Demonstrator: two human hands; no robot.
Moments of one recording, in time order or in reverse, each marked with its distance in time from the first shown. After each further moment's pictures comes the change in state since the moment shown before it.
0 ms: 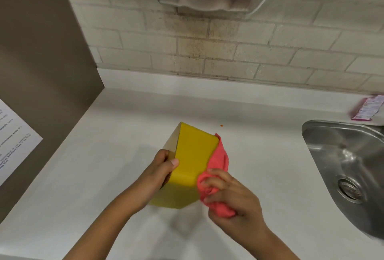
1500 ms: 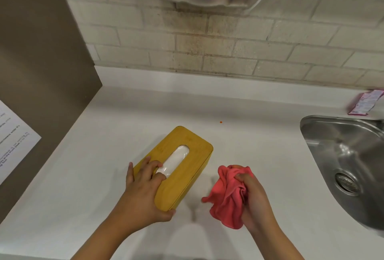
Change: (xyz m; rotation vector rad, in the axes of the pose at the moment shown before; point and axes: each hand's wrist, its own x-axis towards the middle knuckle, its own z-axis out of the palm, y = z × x) left_hand -0.021 -0.089 -0.028 1.044 0.068 0.435; right_hand -0.014 0.026 -0.001 1.033 0.473 1.202
